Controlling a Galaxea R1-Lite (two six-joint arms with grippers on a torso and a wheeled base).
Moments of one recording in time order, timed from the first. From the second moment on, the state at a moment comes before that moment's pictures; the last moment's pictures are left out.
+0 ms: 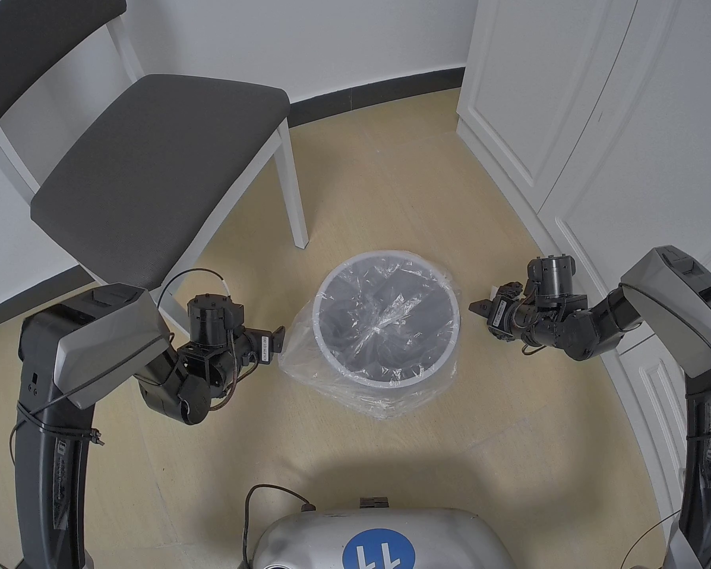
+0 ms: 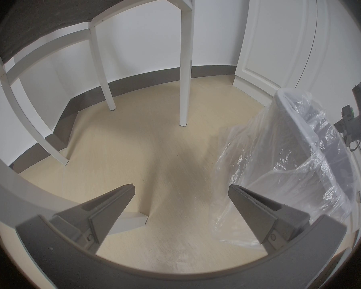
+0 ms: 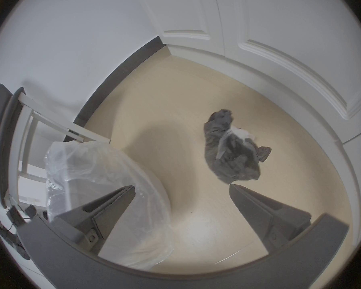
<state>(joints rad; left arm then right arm) -0.28 2.48 -1.11 -1.03 0.13 -0.02 0.21 2.39 -1.35 -0.53 0.01 0.49</state>
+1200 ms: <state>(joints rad) -0.28 2.47 -1.10 -1.04 0.14 -0.02 0.24 2.55 -1.44 -0.55 0.04 0.54</state>
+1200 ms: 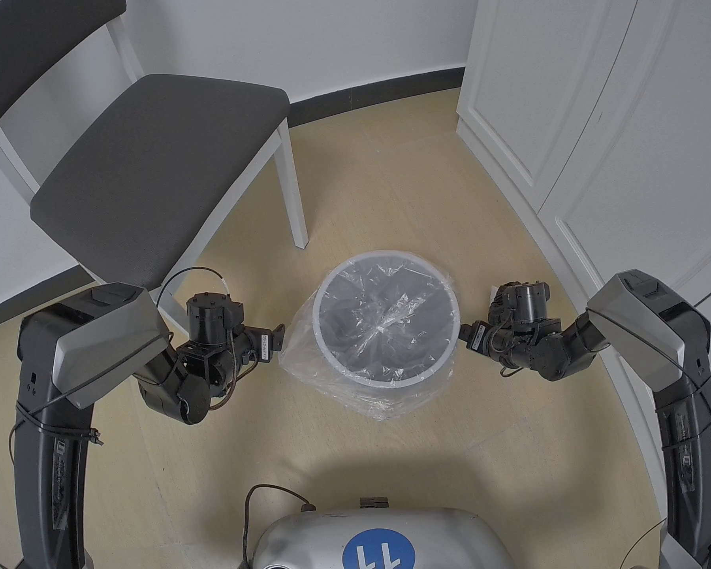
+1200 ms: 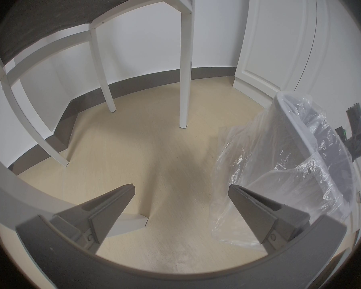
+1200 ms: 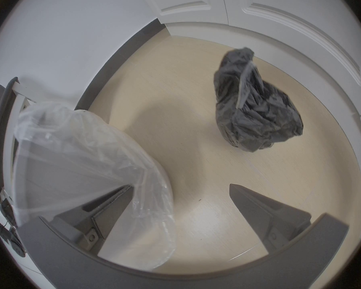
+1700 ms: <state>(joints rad) -0.29 2.45 -1.07 -1.09 0.13 -0.01 0.24 2.55 -1.41 -0.55 0.03 0.52</state>
